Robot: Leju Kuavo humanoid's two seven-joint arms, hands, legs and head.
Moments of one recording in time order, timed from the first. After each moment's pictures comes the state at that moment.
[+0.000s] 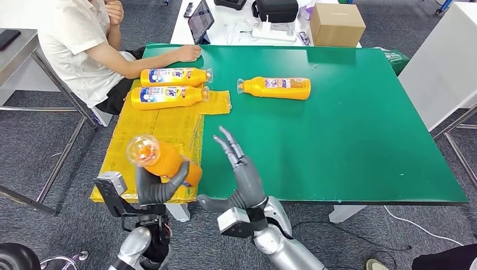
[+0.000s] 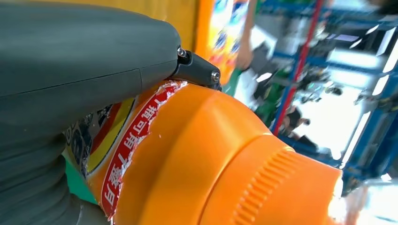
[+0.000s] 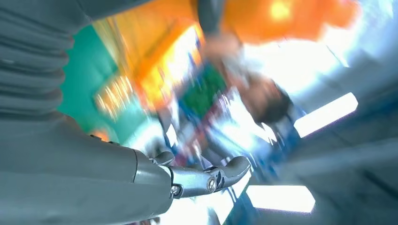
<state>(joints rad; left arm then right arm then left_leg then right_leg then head) -0.10 -0.11 -0.44 -1.48 0.29 0.53 -0.48 -0.25 0.08 0.75 -1.30 0.40 -0.57 -0.70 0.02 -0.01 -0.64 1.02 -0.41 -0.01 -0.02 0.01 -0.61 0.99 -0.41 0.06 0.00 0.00</state>
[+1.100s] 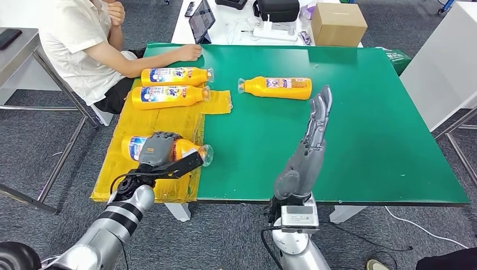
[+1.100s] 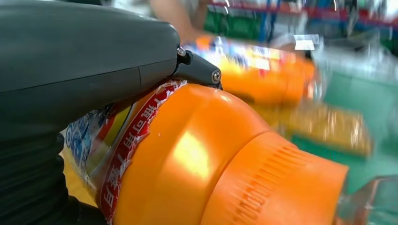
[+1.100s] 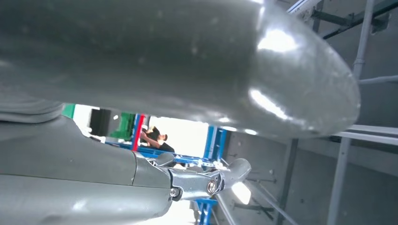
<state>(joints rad) -0.55 -0.08 -0.27 -0.78 -1.07 0.31 -0.12 -0.15 0.18 0.52 -1.70 0.30 -0.70 -0.70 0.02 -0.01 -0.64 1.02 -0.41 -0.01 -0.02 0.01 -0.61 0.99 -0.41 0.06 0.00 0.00</state>
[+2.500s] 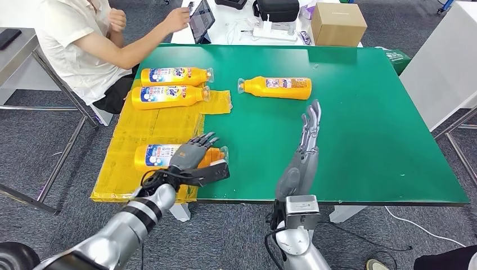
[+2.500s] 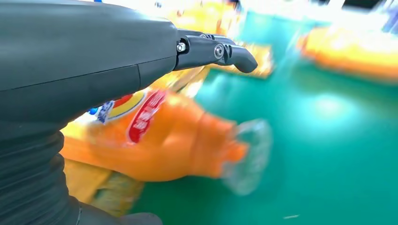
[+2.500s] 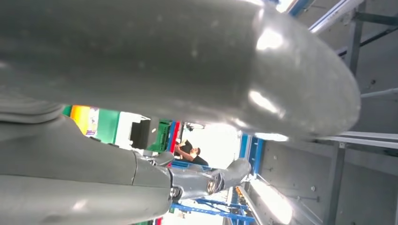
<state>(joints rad) -0.58 -0.16 -0.44 -0.70 -0.91 0.22 -0.20 -0.12 0.13 0.53 -1.61 0.18 -0.70 -0.70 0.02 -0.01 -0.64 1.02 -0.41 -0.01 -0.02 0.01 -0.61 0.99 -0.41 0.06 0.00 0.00</state>
